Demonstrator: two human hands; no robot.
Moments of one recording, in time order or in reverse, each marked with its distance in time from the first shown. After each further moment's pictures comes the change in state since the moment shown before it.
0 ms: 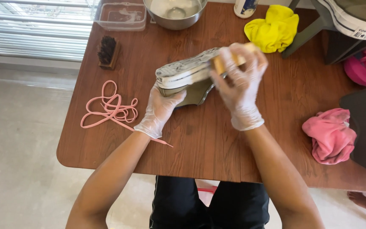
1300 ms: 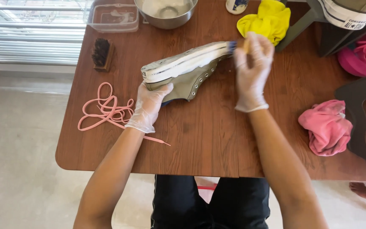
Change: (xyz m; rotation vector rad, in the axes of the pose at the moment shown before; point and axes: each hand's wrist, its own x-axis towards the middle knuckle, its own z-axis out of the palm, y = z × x) left_hand -0.001 0.015 -0.020 0.039 0.074 -0.067; right_hand -0.005 0.044 -0.001 0.157 0.075 0.373
